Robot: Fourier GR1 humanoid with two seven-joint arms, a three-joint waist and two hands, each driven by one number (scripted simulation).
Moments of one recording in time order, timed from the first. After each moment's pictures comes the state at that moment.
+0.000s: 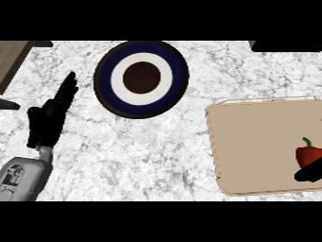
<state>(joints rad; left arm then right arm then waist) -0.25 0.33 -0.14 -1.40 0.08 0.17 0.07 -0.05 -0.63 0.10 -1.62 0.48 0.18 0.95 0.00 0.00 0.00</state>
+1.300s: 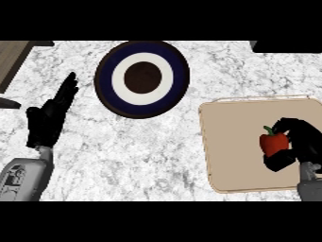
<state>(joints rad) -0.24 0.26 -0.04 -1.41 -0.01 0.06 0.08 -0.11 -0.37 0.11 -1.56 0.74 0.10 0.71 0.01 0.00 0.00</state>
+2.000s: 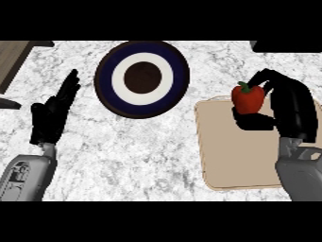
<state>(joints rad) -0.27 0.24 -0.03 -1.40 -0.04 0.08 0.09 -0.35 -0.26 0.15 -1.70 0.82 -0.12 0.55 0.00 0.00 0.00</state>
